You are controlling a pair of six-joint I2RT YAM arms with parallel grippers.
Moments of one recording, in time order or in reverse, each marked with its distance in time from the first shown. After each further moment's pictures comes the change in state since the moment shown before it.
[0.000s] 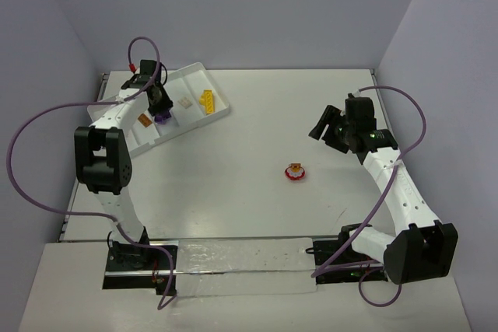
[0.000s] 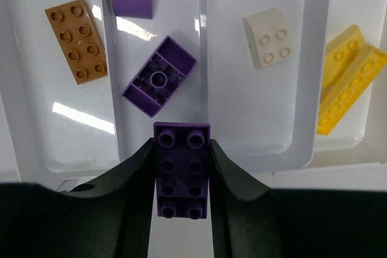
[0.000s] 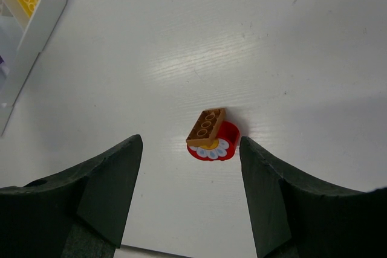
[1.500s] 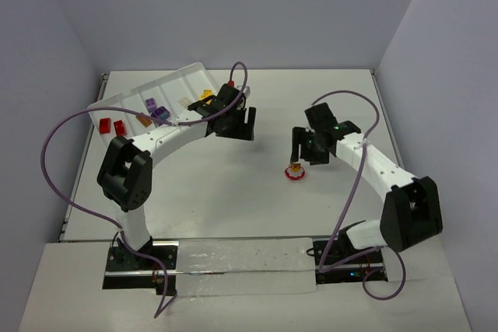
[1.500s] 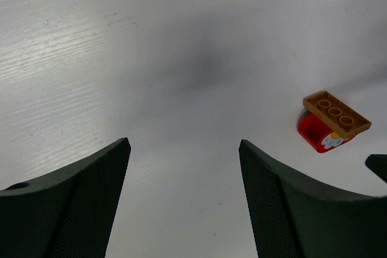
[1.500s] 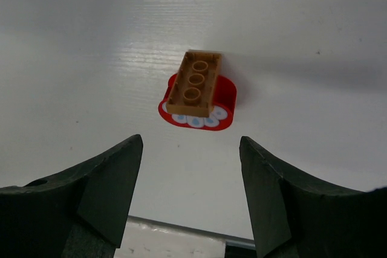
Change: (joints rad) left arm -0.572 -0.061 -0.072 0.045 0.218 0.125; right arm 0.224 0.212 -0.009 -0.095 0.045 -0.142
